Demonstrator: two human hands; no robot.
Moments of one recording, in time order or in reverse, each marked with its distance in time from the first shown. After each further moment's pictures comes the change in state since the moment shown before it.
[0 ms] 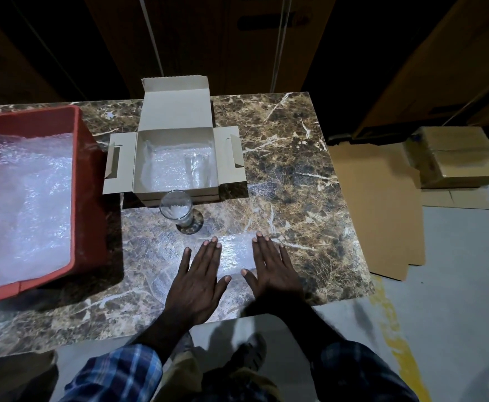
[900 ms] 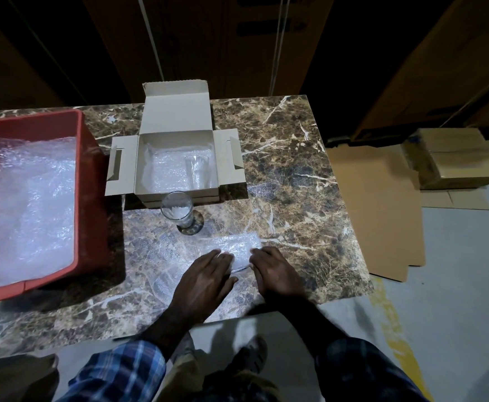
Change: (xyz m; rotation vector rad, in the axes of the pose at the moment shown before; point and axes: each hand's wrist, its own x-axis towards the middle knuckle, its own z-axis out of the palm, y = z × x) left_hand 0.008 0.006 -0.011 -0.176 0.274 0.210; right_hand 0.012 0.003 -0.029 0.334 0.054 -0.118
